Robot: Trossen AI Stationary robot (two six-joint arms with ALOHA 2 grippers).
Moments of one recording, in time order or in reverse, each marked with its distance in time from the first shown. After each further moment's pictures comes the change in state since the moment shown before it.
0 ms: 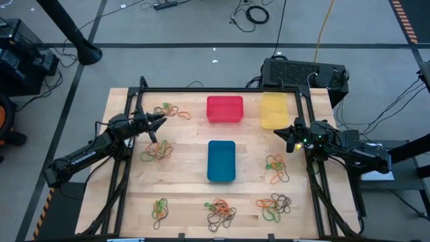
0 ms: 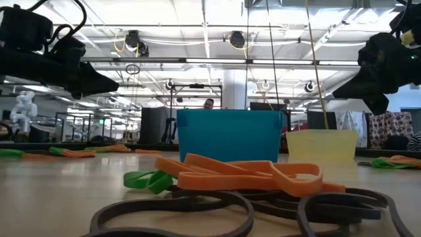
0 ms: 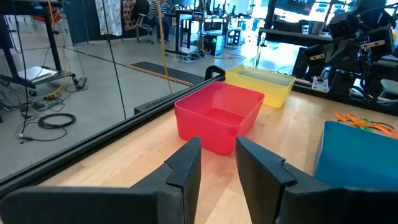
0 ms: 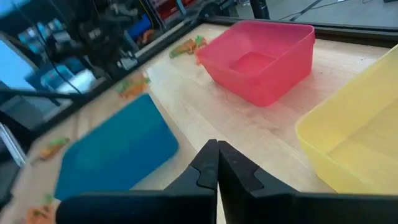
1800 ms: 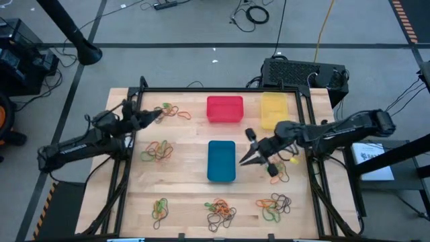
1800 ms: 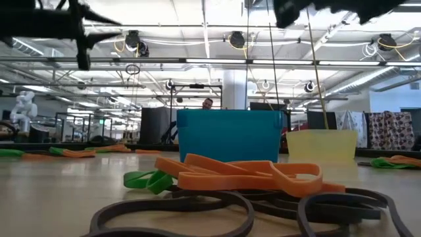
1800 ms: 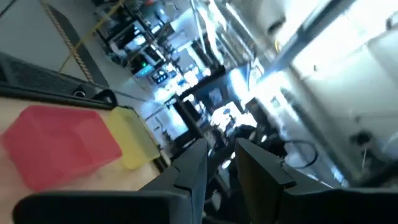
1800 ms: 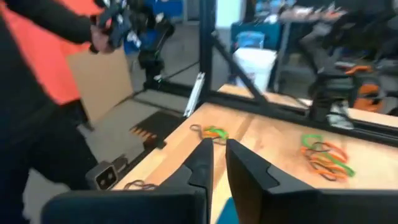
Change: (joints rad) left arm -0.263 0.147 0.261 0.152 -0.124 -0.873; right arm 0.373 1.137 0.553 0.732 -0.446 -0.595
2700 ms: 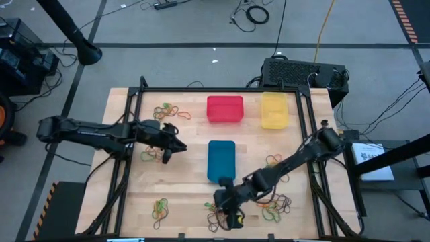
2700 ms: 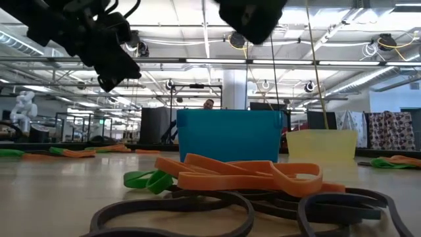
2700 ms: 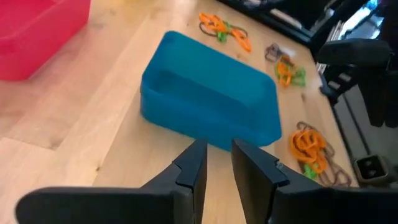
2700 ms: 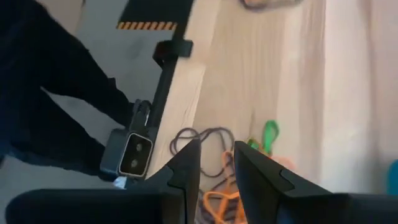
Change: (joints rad) left arm -0.295 0.642 0.162 -0.180 0.156 0.581; right arm 0.385 0.779 0.733 -0.584 0.361 0.509
